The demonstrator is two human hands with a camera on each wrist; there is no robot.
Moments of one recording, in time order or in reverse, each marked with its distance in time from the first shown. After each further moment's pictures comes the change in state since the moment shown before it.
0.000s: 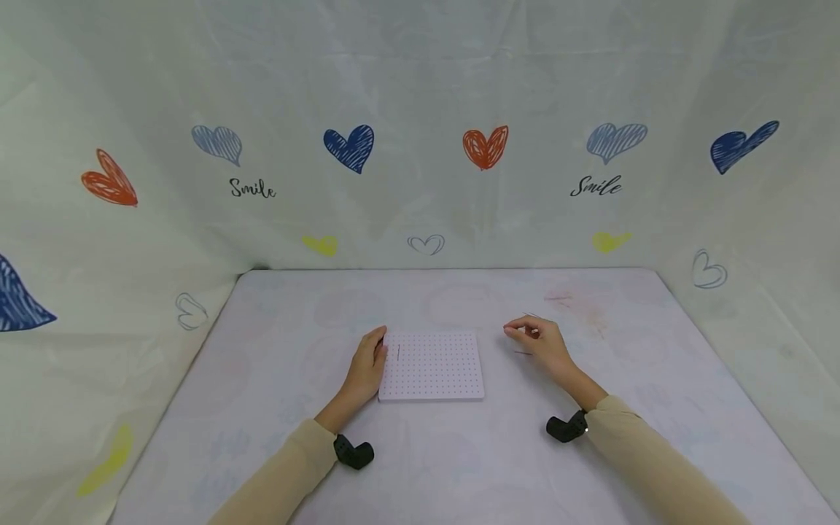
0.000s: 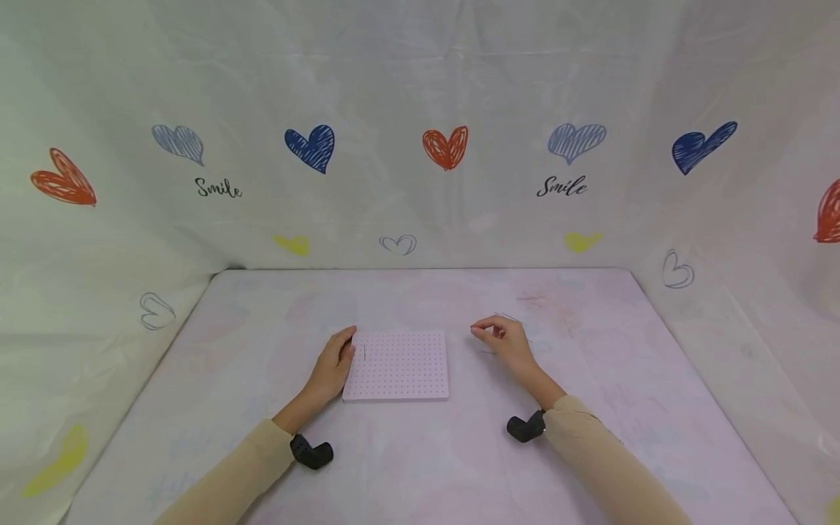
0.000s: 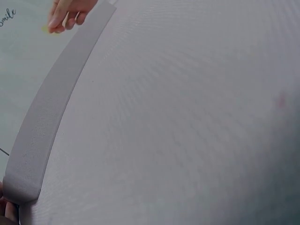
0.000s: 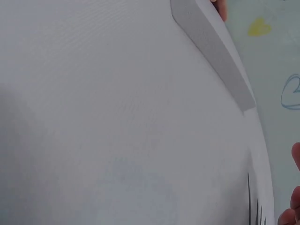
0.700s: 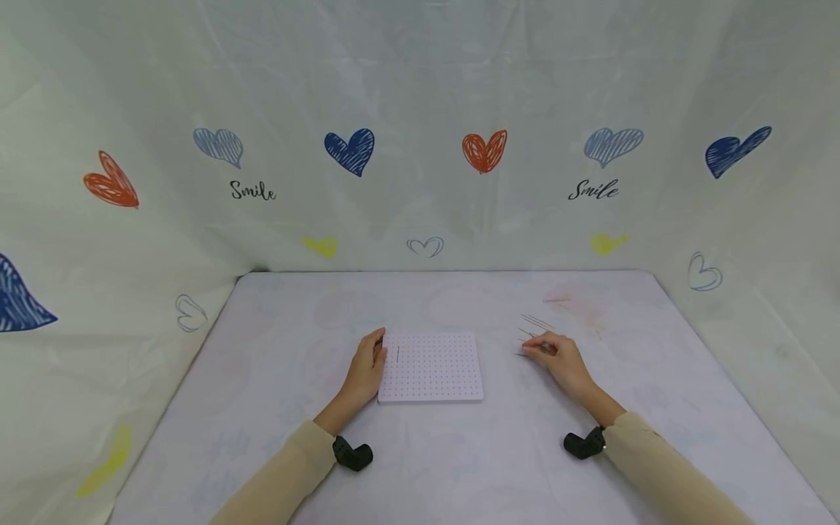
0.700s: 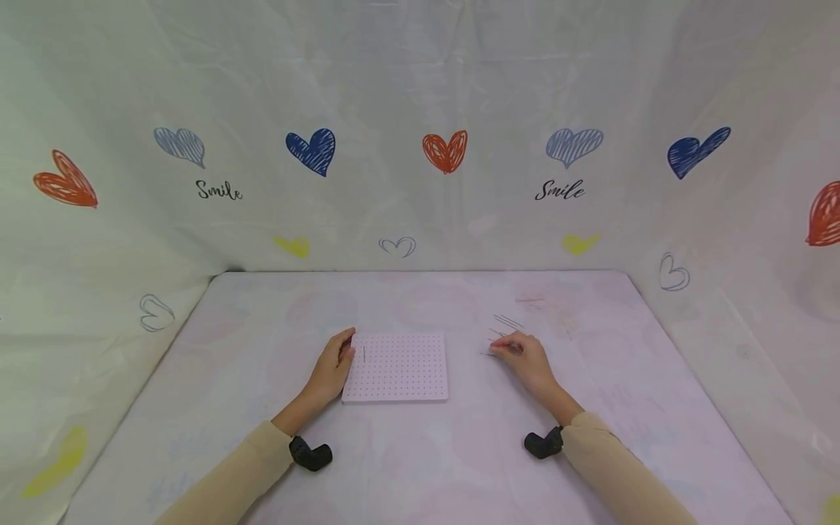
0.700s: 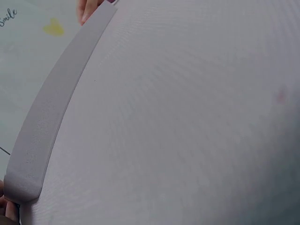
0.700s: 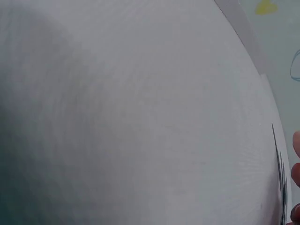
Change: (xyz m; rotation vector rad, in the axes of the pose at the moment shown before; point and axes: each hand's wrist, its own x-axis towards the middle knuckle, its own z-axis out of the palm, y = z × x) left_hand -0.002 0.002 -0.001 -0.040 -0.013 -0.039; right_hand -0.023 0.032 -0.023 -0.105 0.000 0.038
